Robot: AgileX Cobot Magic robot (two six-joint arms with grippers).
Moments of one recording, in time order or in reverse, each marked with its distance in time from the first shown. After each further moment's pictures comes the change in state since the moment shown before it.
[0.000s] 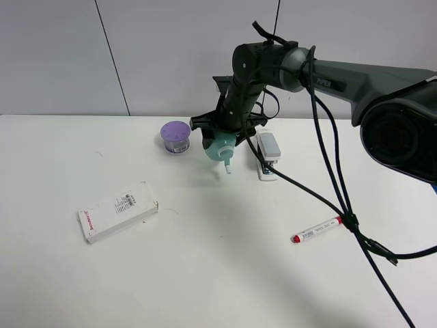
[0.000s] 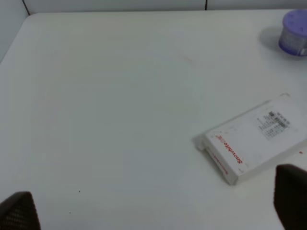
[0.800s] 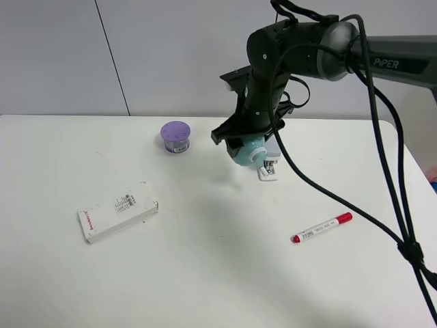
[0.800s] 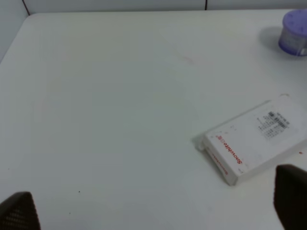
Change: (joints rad) left arm 0.000 0.000 0.000 0.000 0.000 0.000; right arm 0.046 -0.280 0.300 -0.201 0.019 -0.090
